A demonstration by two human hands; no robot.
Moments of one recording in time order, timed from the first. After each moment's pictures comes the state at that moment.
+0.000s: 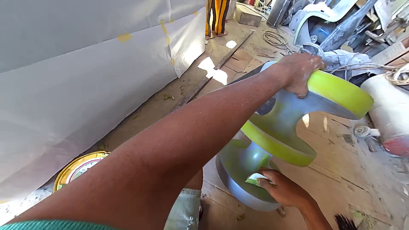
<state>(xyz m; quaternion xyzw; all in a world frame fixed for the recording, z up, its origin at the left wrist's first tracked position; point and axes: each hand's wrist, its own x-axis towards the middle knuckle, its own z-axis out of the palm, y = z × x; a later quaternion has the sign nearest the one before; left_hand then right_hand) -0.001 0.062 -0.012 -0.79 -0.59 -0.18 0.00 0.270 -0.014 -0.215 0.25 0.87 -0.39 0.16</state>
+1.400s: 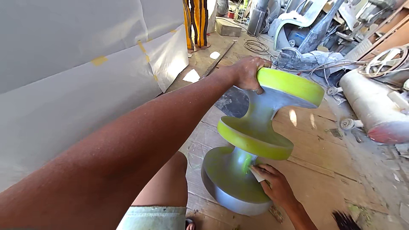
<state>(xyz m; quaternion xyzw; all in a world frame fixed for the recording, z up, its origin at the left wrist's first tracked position) -0.051 0.076 -0.027 -0.80 -0.55 -0.24 -0.01 0.320 0.024 -0.295 0.21 0.94 -0.17 -0.21</state>
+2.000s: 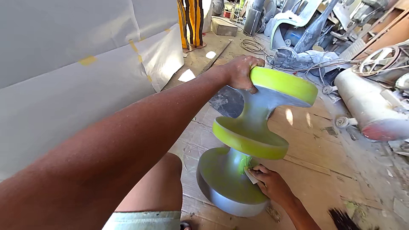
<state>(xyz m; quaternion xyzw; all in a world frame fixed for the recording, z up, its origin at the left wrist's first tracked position) -0.055 0.079 -0.030 -0.80 -0.55 -0.24 -0.02 0.323 0.036 -0.294 0.21 0.97 -0.14 -0.06</state>
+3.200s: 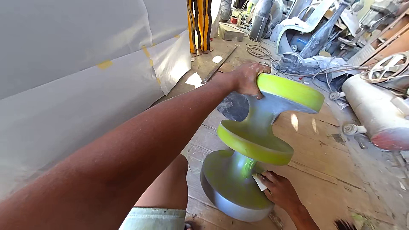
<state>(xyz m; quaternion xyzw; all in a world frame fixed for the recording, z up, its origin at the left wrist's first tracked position) -0.050 0.076 -0.029 -0.79 -0.56 -0.24 -0.02 0.335 0.044 -0.306 0.13 0.98 0.05 -0.17</state>
